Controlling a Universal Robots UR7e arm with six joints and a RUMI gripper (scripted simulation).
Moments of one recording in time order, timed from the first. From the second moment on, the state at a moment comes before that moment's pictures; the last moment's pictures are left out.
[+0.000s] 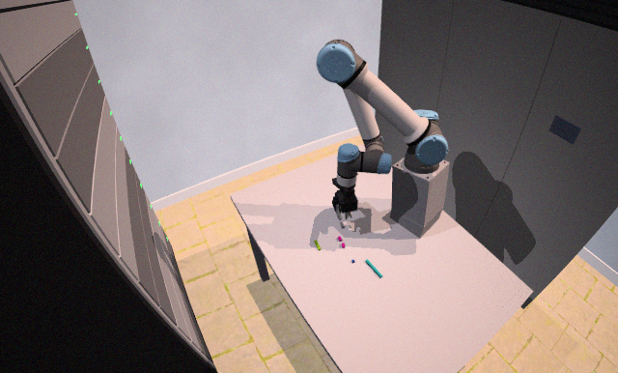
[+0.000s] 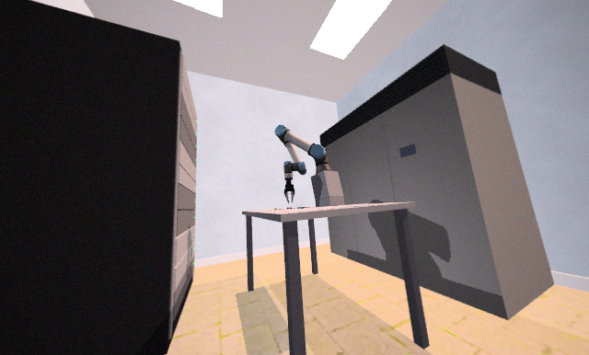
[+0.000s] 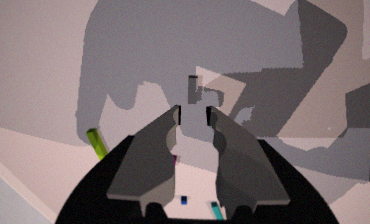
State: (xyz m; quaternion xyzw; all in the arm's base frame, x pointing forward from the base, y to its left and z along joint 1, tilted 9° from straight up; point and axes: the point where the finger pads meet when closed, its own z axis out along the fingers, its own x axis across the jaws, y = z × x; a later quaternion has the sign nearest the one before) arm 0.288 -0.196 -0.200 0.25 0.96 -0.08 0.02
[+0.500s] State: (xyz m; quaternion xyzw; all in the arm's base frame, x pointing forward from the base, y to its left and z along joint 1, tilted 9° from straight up) arm 0.288 -0.199 -0.219 0.25 0.96 -0.08 0.02
